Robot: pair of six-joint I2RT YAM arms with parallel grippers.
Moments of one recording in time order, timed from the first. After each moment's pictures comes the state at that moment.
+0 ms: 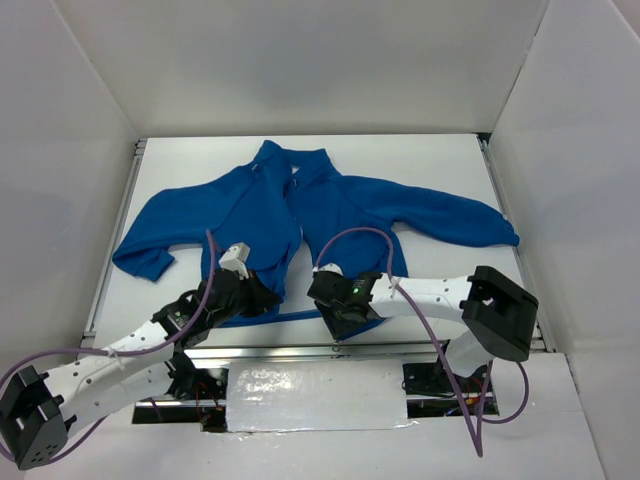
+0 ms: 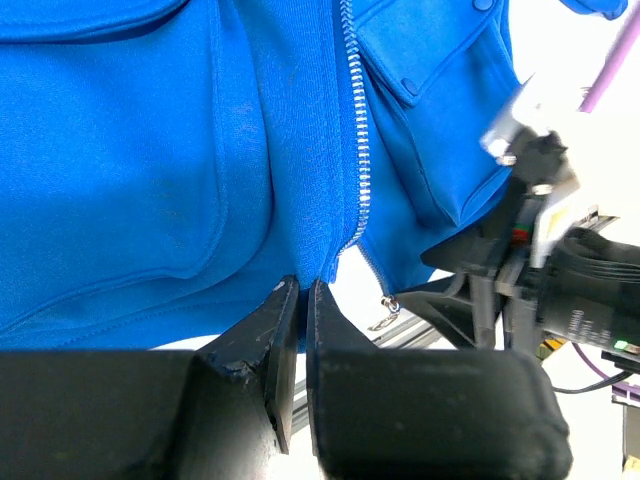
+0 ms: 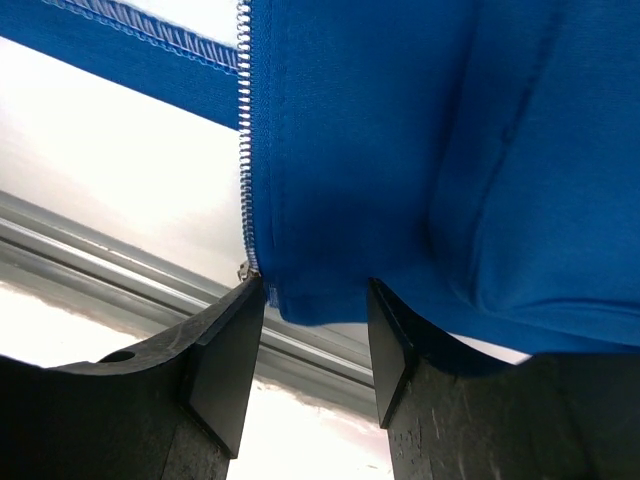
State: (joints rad) left arm -0.77 0.77 0.37 -0.14 -0.06 -0.87; right arm 1.10 1.51 0.83 -0.60 0.15 0.59
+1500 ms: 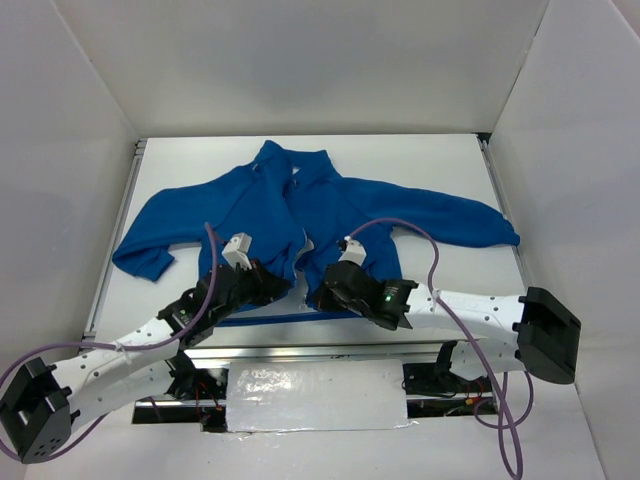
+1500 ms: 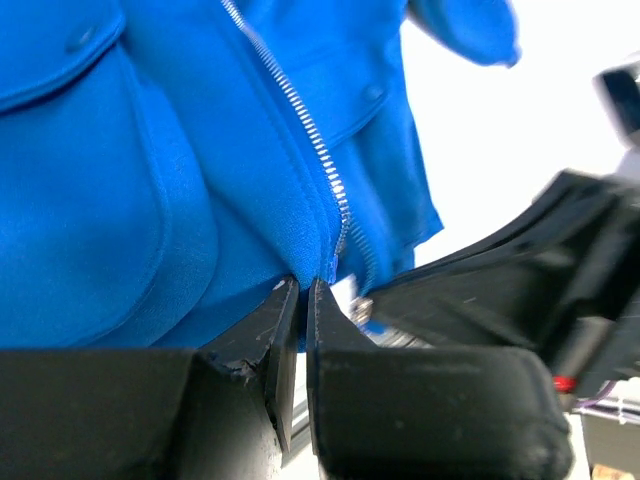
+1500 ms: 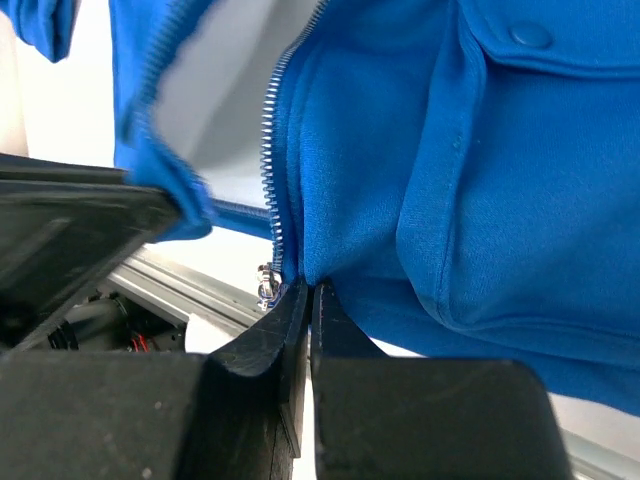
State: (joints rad) left arm -0.77 0.83 0.36 0.08 -0.04 -0.87; right arm 1.10 1.25 0.73 -0.19 0.29 1.05
